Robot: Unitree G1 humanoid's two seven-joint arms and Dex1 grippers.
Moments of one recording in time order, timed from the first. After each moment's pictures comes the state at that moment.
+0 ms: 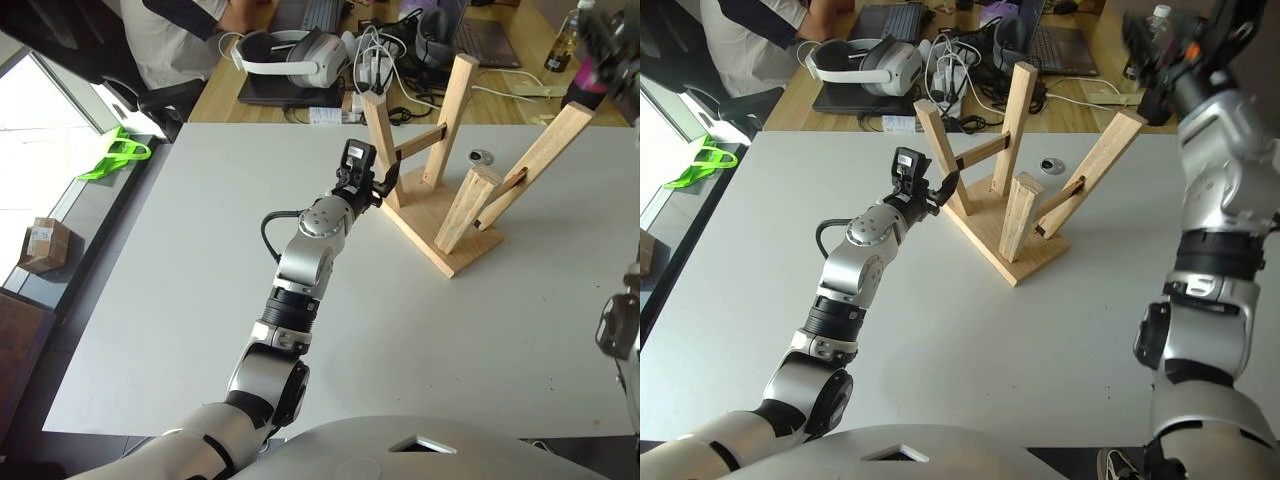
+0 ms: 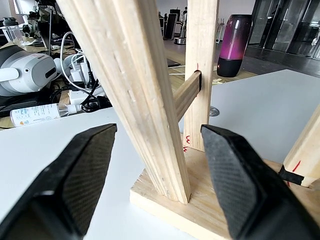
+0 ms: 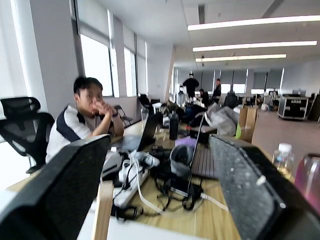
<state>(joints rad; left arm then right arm) -0.52 -0.04 -0.13 0.22 -0.07 0.35 -0.21 -0.95 -0.64 -0.25 0.51 0.51 0.26 0.44</state>
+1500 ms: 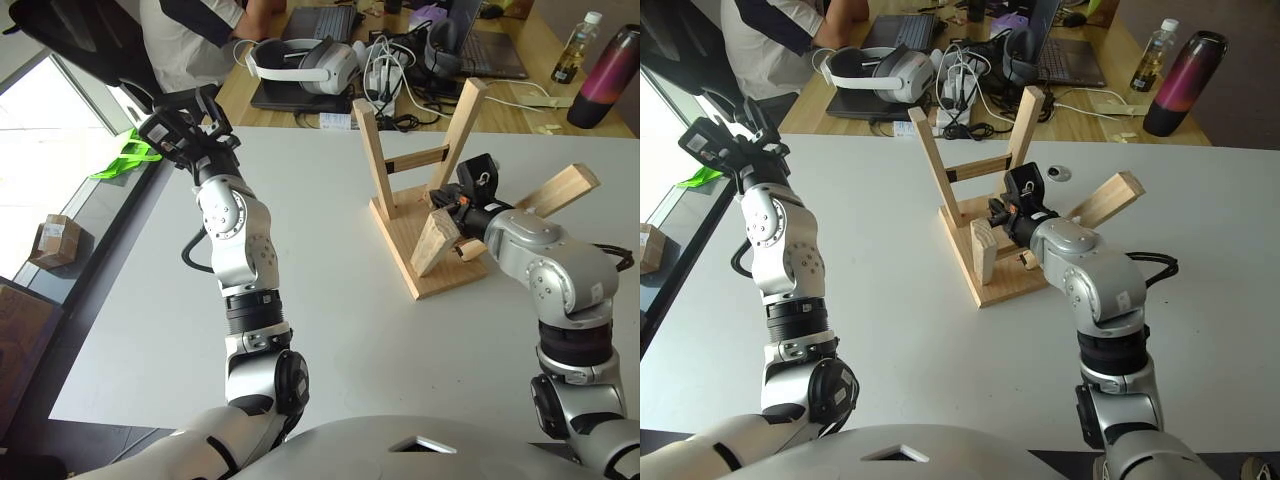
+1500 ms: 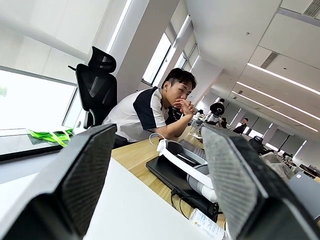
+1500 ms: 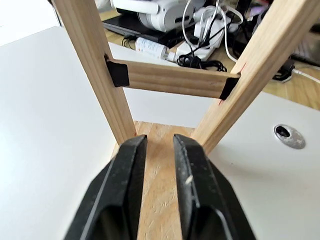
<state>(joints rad) -0.51 -0.07 0.35 0.05 -0.17 0.02 0.30 -0.33 -0.34 0.13 -0.41 0.31 1.00 0.14</state>
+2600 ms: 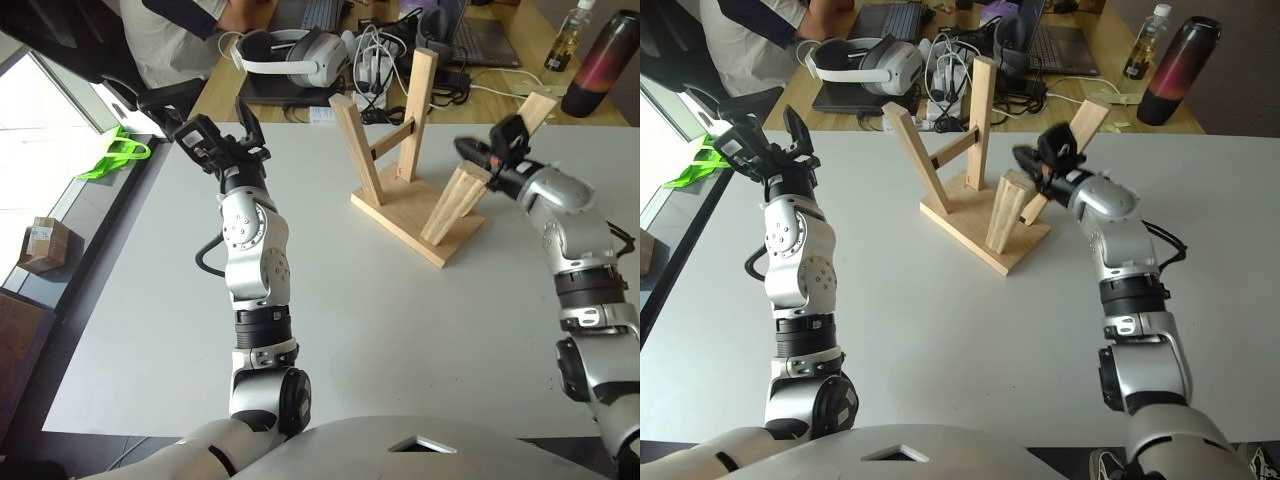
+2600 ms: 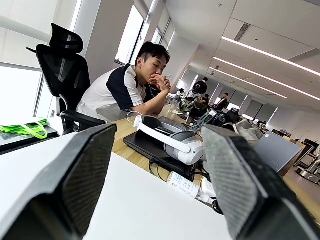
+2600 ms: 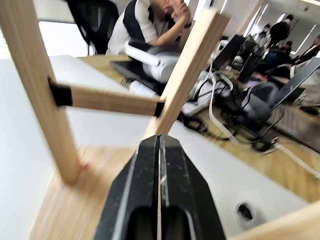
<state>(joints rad) -0.42 -0.10 0.22 -0.04 -0.17 0.09 0.27 -0.69 -0.41 -0.02 0.36 0.23 0.14 0.48</state>
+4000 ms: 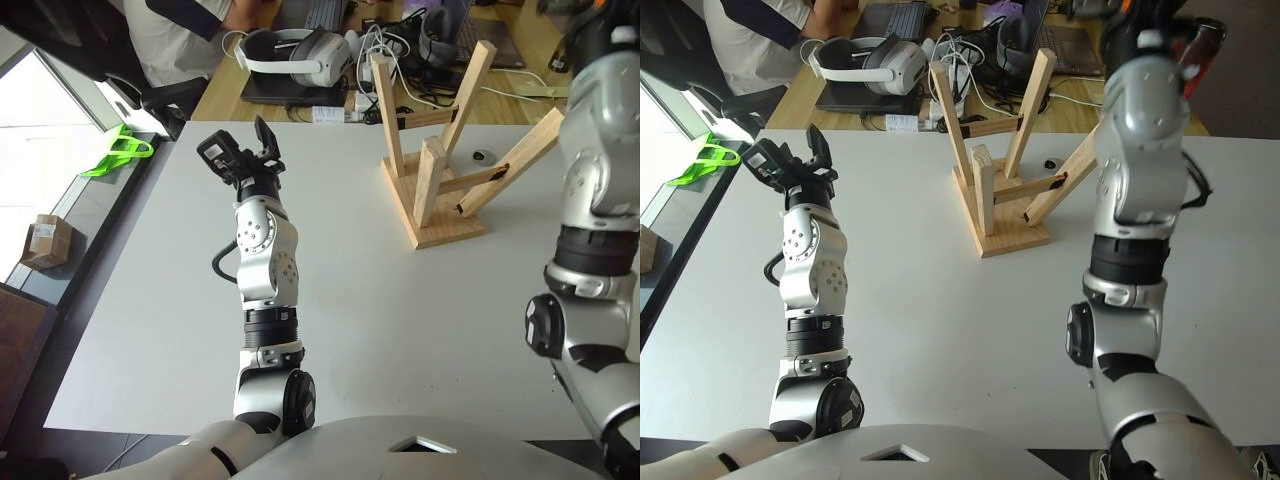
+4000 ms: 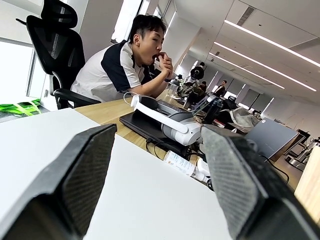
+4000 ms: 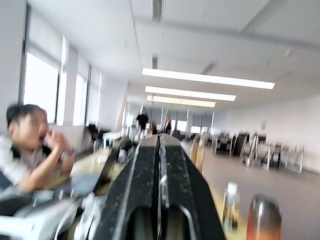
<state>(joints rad) -0.41 -0.12 0.22 0.06 -0.21 0.06 0.23 -0.95 -0.34 -0.18 0.04 0.11 0.33 -0.04</state>
